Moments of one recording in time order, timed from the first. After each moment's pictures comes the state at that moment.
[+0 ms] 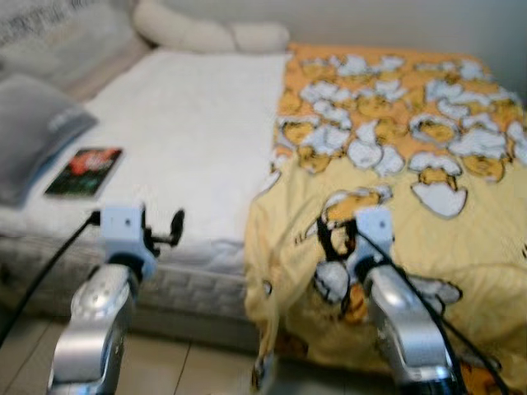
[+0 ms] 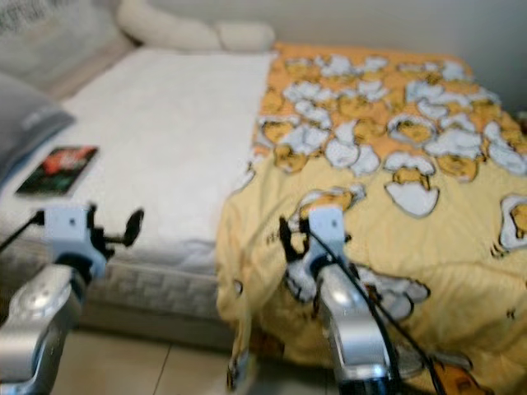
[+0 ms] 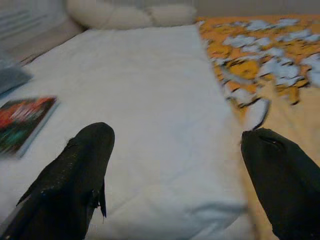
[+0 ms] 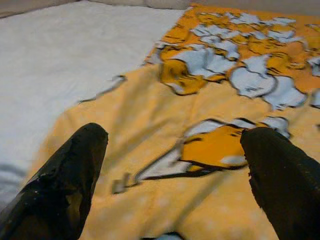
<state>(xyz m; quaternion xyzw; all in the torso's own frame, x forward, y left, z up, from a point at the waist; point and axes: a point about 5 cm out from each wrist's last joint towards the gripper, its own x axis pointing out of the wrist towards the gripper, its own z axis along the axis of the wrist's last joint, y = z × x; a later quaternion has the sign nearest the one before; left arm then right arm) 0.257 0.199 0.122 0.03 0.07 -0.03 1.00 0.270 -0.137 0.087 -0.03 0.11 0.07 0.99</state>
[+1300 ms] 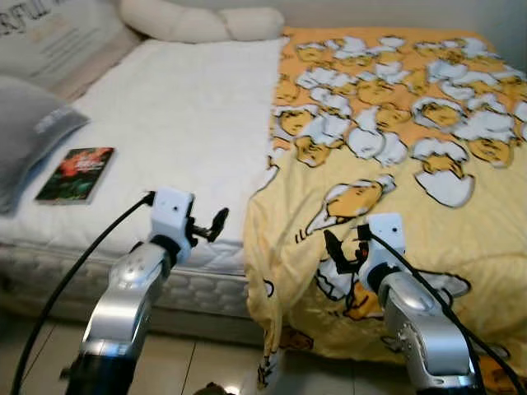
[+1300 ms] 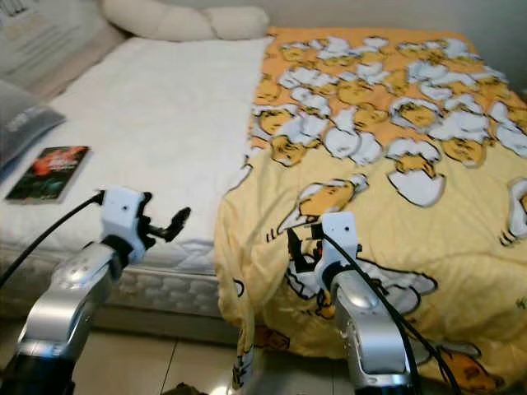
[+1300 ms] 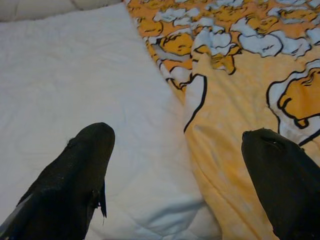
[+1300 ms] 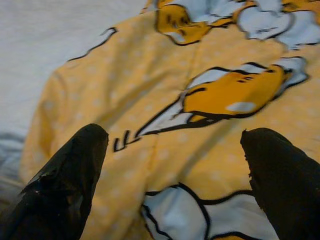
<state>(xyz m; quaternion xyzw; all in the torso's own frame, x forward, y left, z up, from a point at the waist) 0.281 0.167 0.112 0.05 0.09 -0.16 0.98 0.259 -0.150 0.084 0.00 0.18 0.08 0.98</state>
